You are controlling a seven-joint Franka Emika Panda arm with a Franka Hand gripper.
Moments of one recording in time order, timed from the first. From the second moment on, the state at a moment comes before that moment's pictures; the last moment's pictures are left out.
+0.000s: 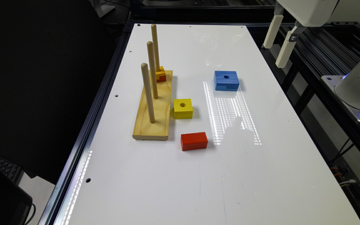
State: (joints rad) arm 0.00 -0.53 0.00 -2.93 0.00 2.40 0.79
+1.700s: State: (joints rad) arm -0.01 -0.42 0.00 -2.81 0.00 2.44 0.79
